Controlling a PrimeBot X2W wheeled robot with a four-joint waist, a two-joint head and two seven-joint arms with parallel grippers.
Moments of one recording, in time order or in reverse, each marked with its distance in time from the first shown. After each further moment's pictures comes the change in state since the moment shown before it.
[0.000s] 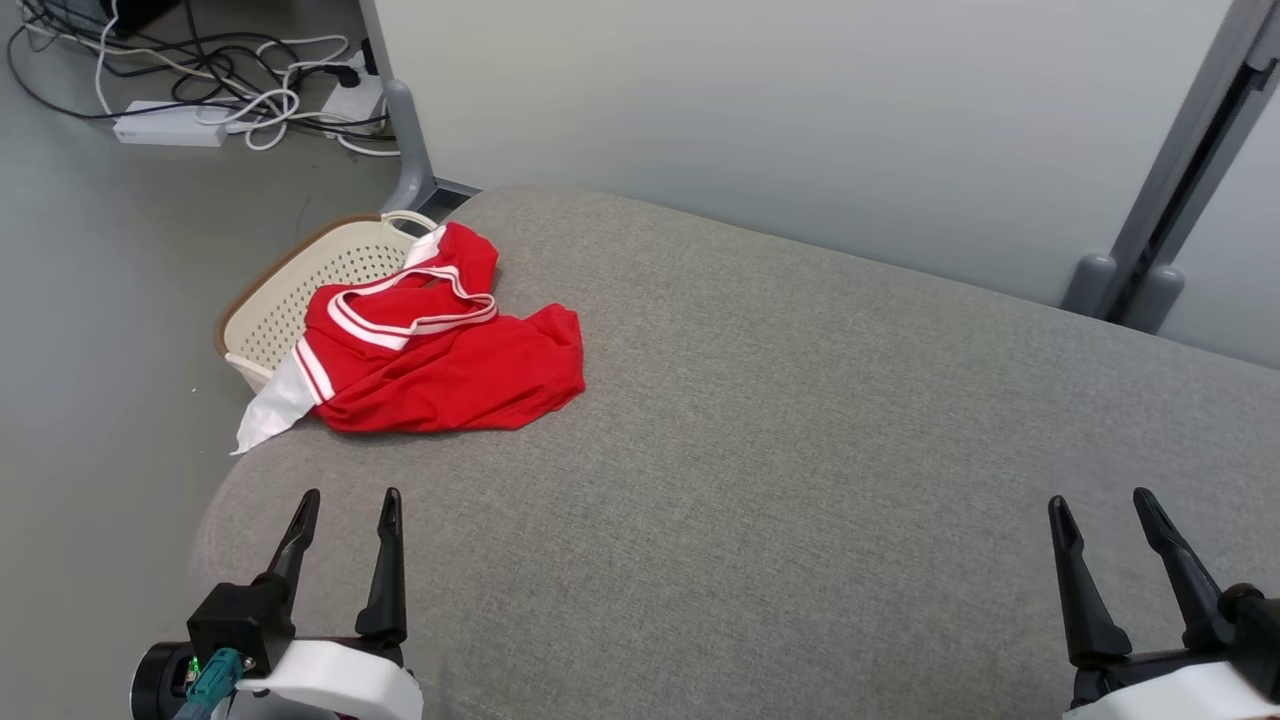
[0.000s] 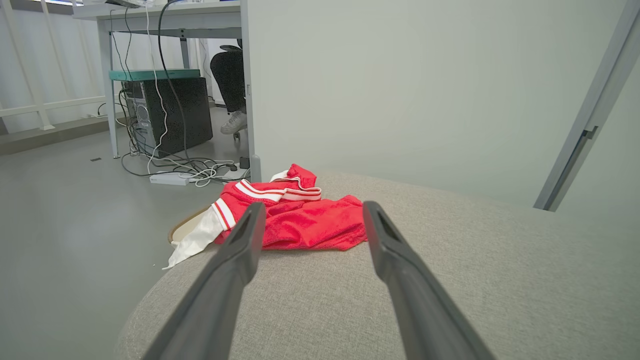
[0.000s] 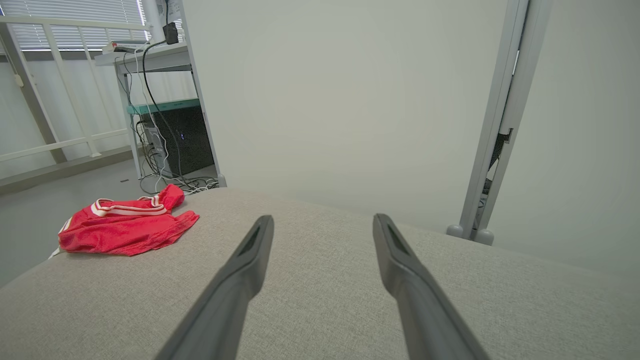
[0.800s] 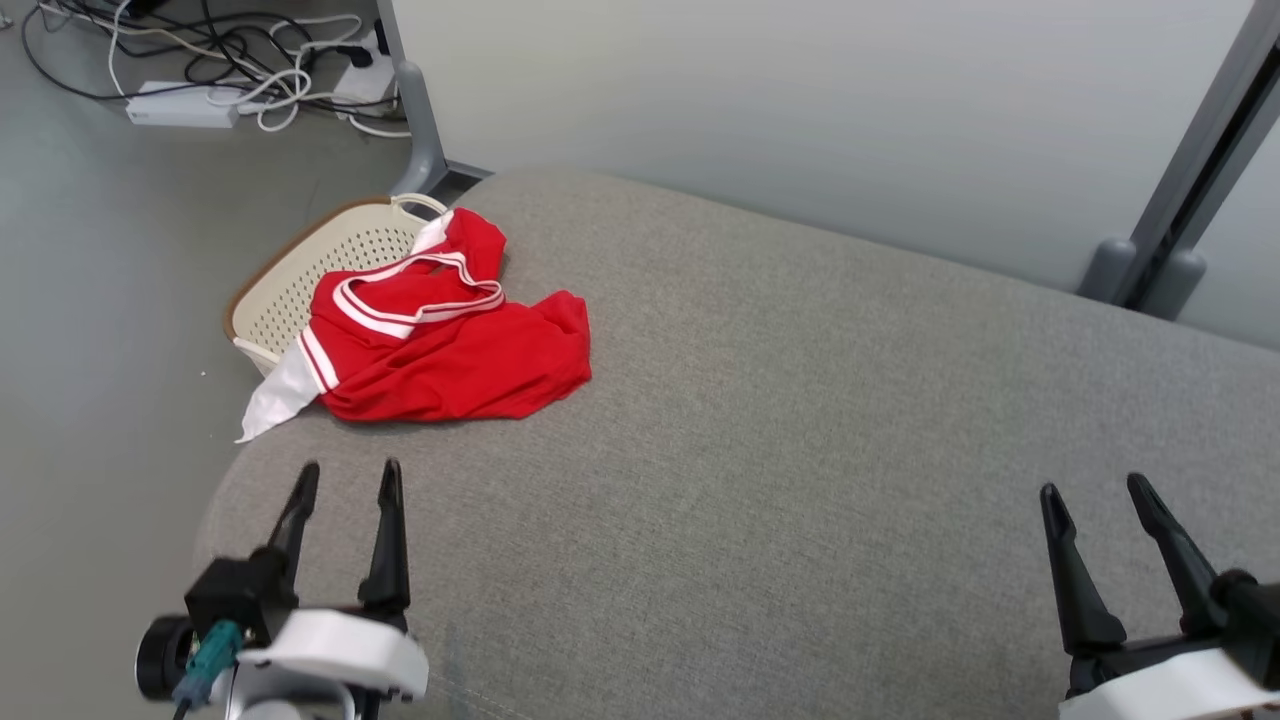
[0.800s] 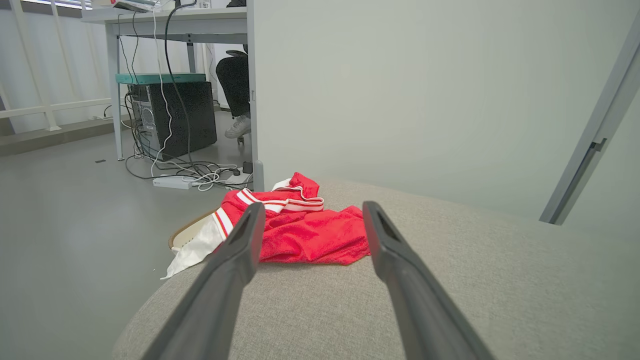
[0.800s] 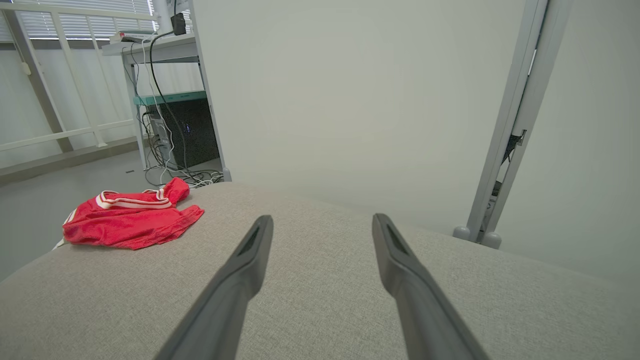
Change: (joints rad) left arm -0.034 -0.019 0.007 0.017 -0.006 0.006 -0.010; right arm -0.003 -0.003 0.013 -0.040 -0.022 0.000 0.032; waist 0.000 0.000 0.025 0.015
